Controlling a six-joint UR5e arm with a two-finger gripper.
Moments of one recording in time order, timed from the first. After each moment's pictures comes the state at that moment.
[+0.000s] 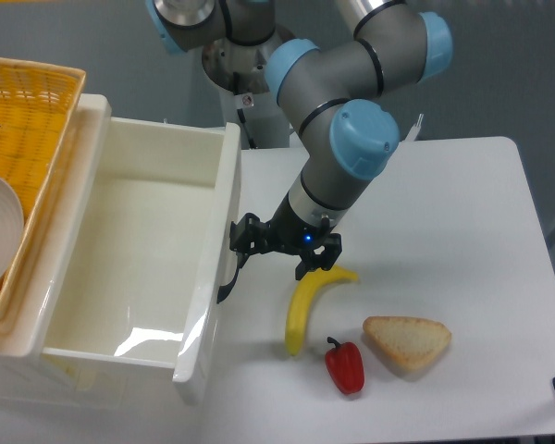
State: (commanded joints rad) arm 2.51 -1.89 -1.49 -1.37 1.14 0.50
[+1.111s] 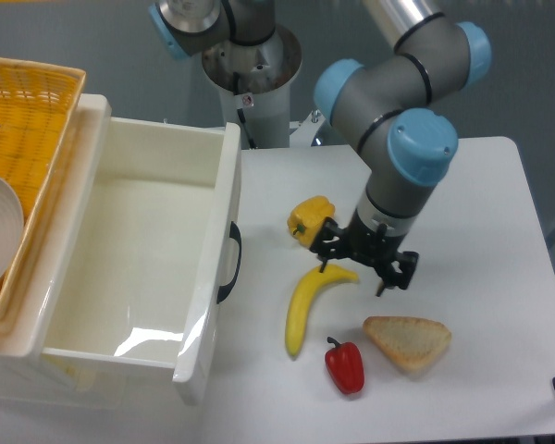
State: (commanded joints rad) arm 2.63 -2.02 -1.46 -1.18 1.47 1.11
